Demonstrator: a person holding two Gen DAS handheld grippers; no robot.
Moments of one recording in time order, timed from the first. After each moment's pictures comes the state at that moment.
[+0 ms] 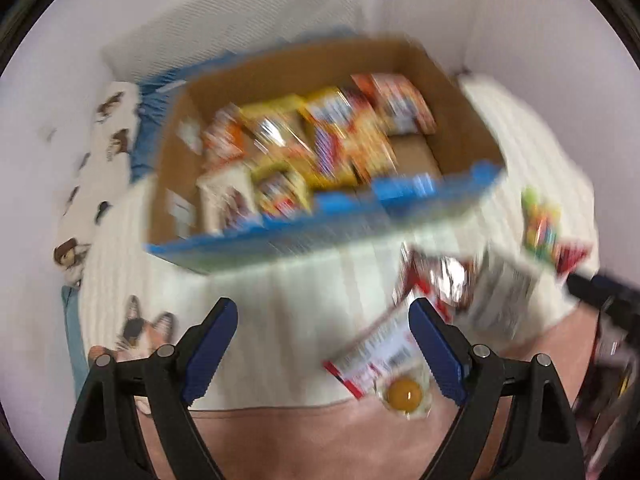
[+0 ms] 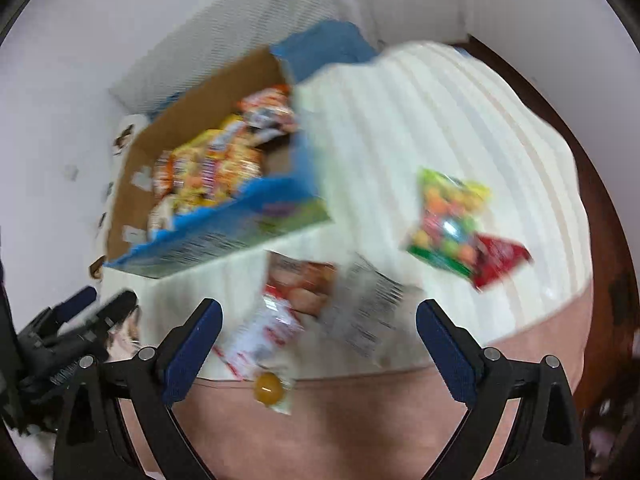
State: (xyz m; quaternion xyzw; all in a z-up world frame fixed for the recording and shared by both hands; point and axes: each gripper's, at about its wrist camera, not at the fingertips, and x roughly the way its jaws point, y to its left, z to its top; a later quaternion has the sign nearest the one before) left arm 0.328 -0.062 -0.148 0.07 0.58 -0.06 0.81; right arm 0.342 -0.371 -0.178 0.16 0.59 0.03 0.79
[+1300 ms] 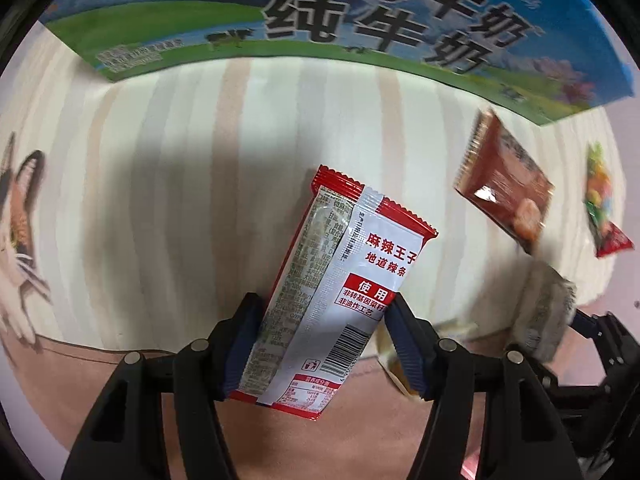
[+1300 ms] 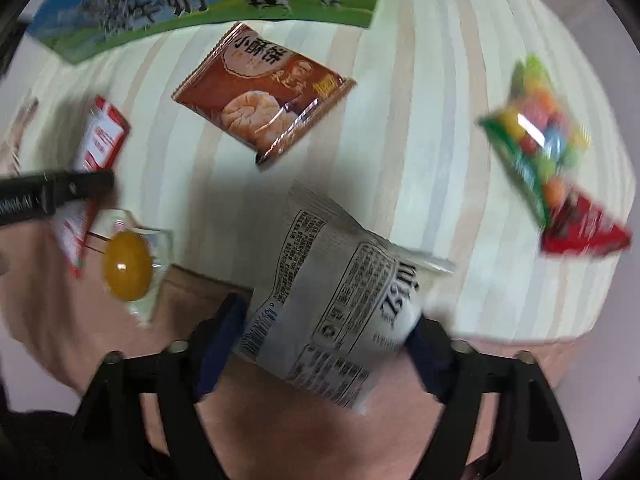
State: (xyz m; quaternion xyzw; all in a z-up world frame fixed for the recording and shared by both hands) left arm 0.324 -0.022 -0.291 -0.09 0.72 -0.06 0.68; right arm 0.322 -0.294 -0.316 -0.08 0.72 0.09 0.69
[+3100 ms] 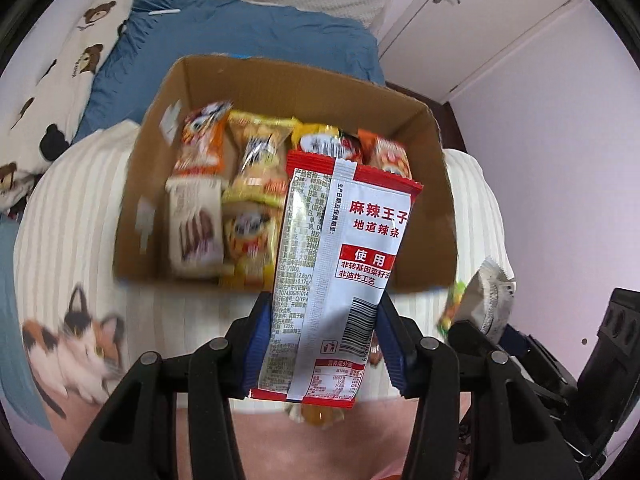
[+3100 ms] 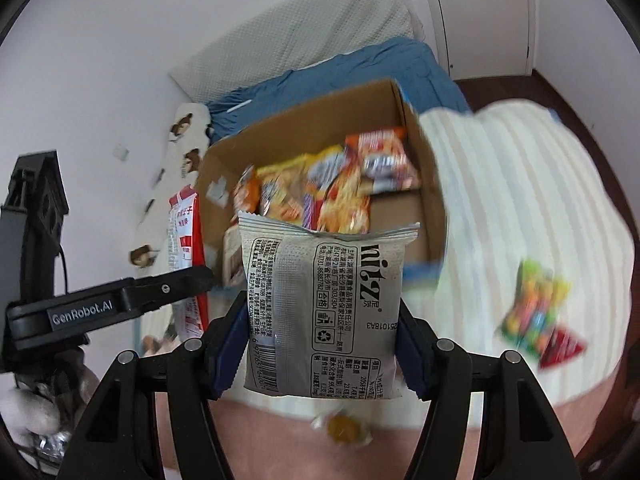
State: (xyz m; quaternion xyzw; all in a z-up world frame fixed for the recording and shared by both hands) left arm 0.424 -0.011 -0.108 -0.16 0.63 -0.10 0.75; right arm 0.421 -0.282 -0.111 0.14 0.56 0.13 0.81
